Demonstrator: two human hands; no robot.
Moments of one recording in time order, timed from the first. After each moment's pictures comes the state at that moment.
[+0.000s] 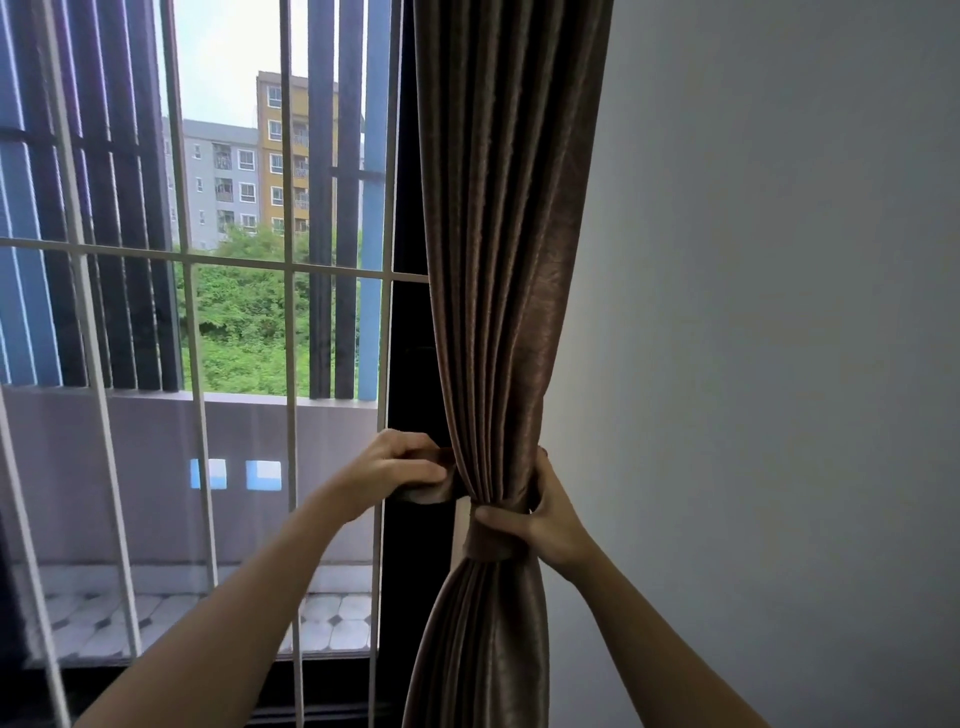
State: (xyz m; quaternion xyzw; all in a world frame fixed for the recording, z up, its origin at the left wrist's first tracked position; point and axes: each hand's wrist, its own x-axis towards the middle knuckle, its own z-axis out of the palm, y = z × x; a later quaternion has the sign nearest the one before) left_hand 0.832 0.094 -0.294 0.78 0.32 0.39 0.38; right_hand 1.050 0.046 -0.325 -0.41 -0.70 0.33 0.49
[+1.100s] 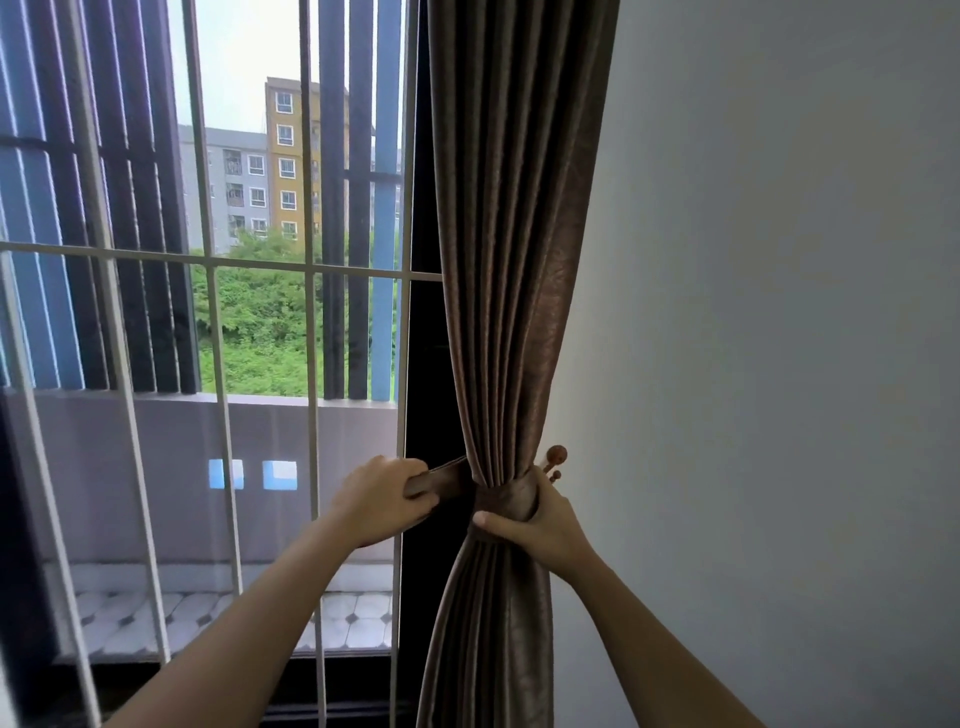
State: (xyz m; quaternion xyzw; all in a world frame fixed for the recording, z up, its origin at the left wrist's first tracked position) left_hand 0.810 0.094 -0.325 0.80 0.52 0.29 0.00; right_hand 1.037 0.071 -0.353 -0.50 -0.68 0.30 0.45
